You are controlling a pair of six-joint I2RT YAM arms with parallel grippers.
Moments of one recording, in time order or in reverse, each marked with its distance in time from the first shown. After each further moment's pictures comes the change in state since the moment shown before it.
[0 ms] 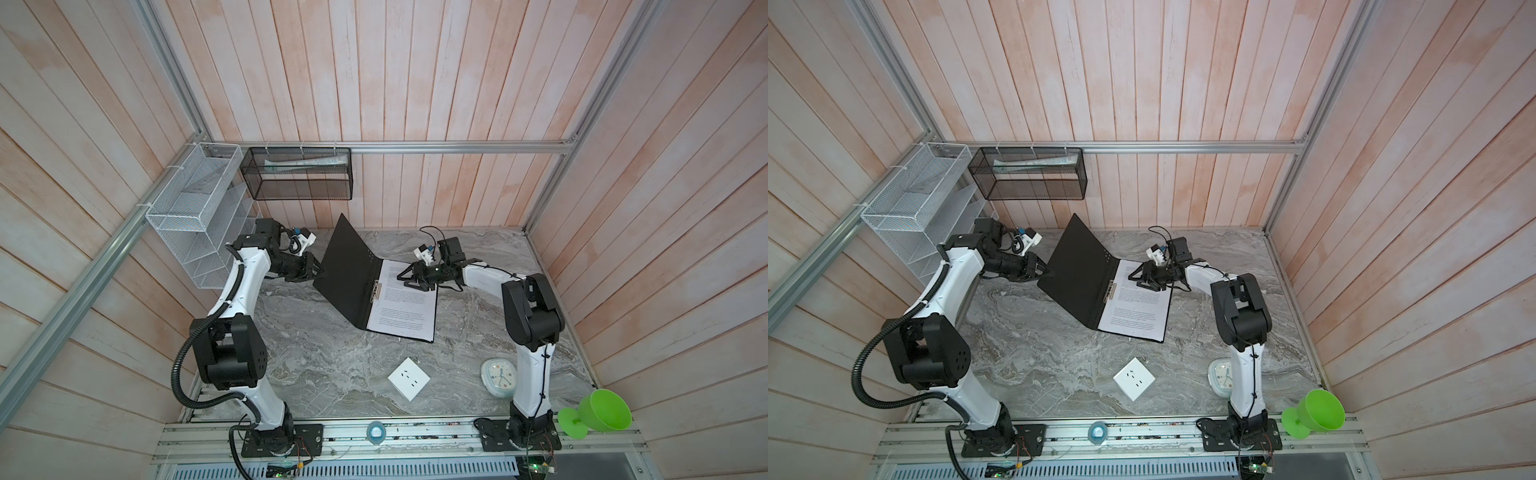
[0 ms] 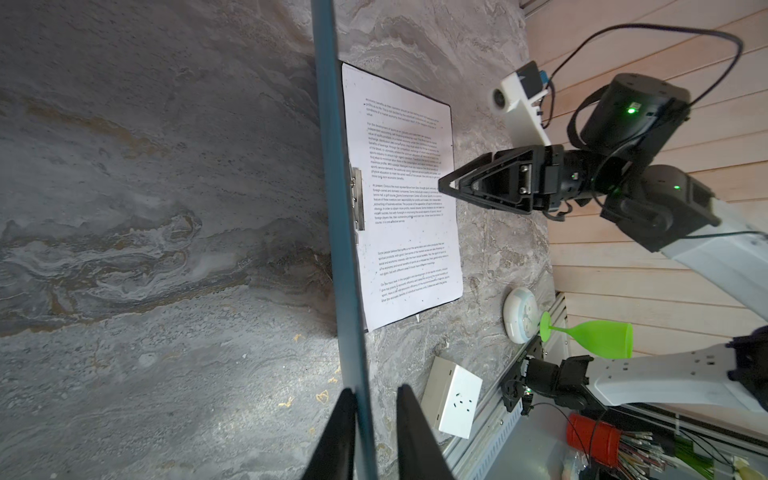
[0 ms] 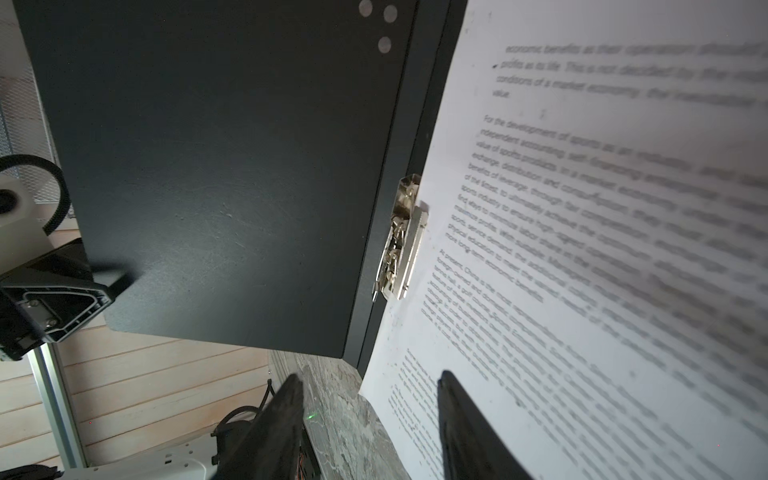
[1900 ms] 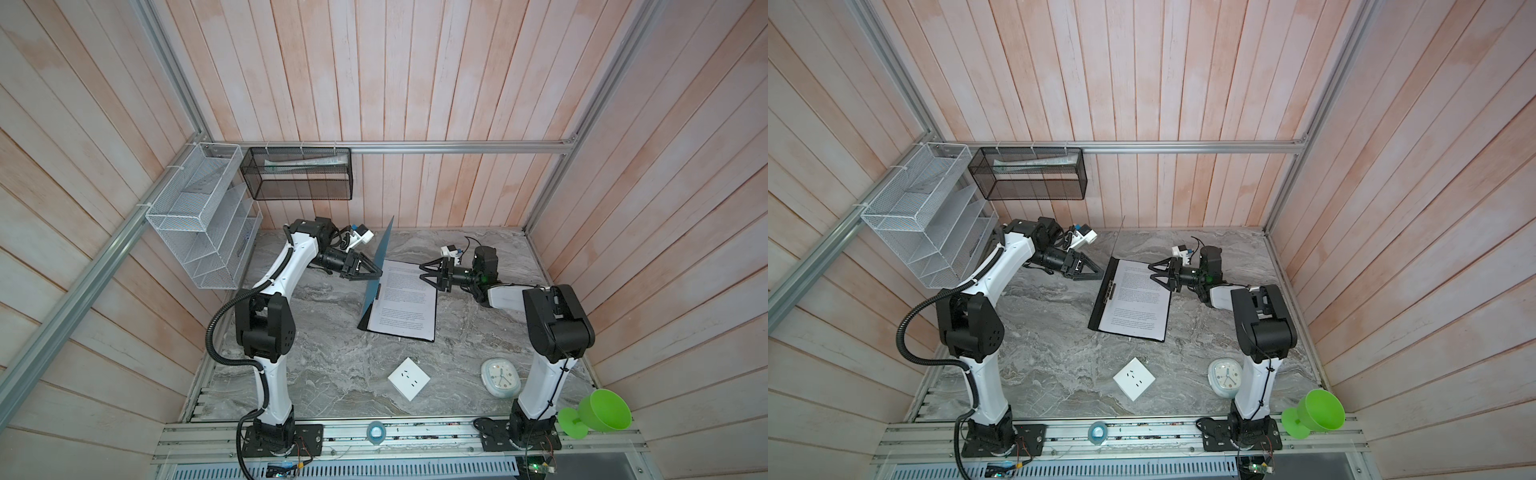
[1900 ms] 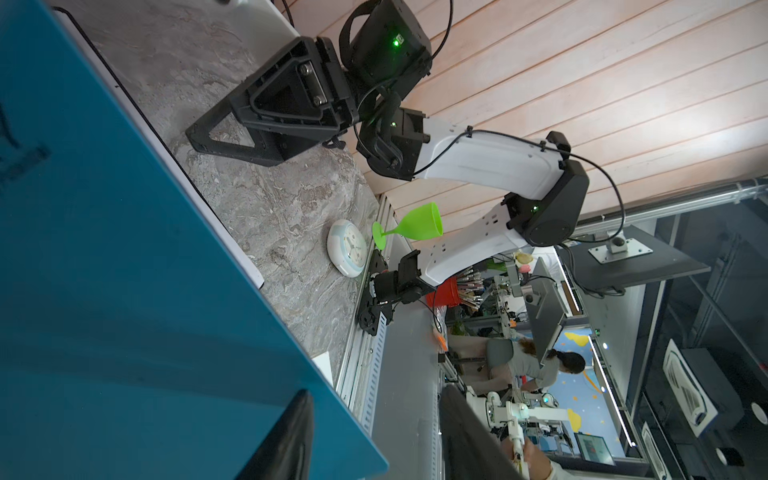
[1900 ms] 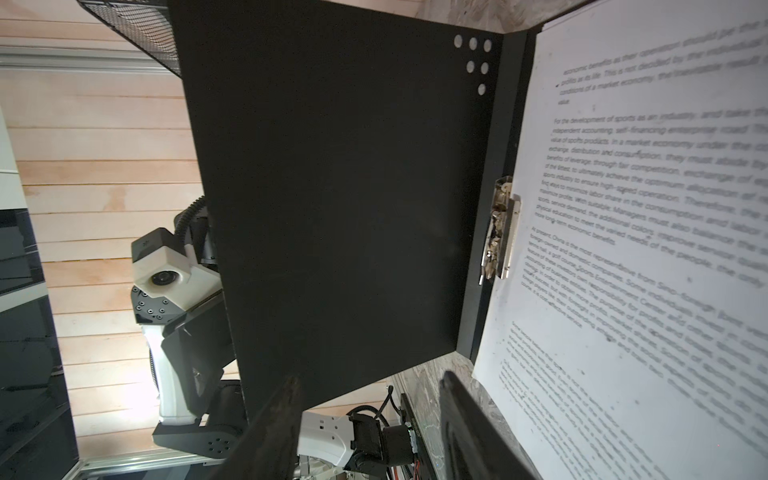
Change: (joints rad) left arm -0.298 0.265 0.293 -0.317 0.496 0.329; right arm -0.179 -0.193 -0.440 0.901 -0.246 0.687
